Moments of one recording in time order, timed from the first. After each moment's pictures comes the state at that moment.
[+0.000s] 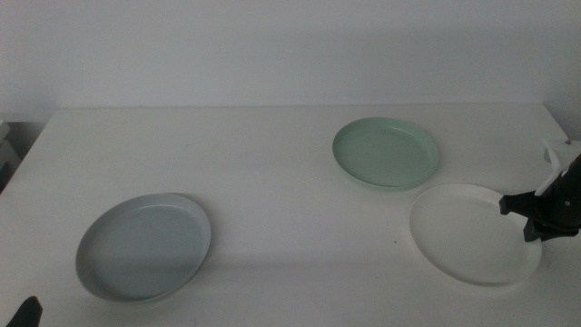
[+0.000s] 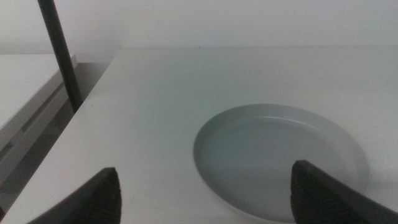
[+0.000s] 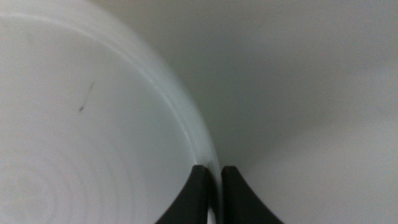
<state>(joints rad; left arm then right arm) 0.05 -0.01 0.03 -0.04 0.26 0.01 -0.07 1.83 -1.04 0.04 0.62 0.07</state>
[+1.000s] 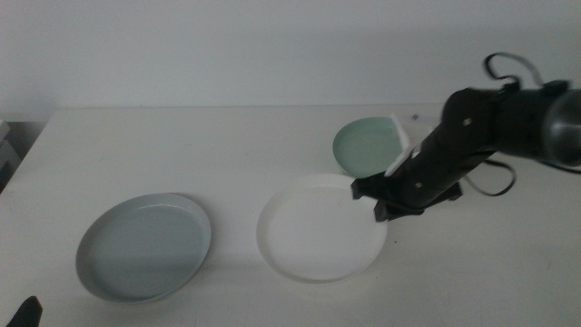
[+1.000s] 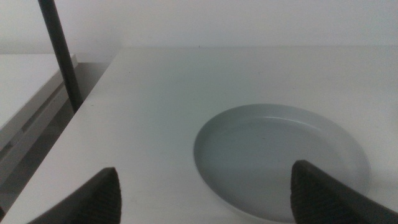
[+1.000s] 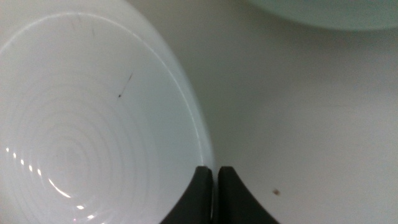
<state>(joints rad) 0.05 -0.01 0.03 -0.04 0.26 0.01 0.41 1.84 -1.23 0.26 0.66 0.13</state>
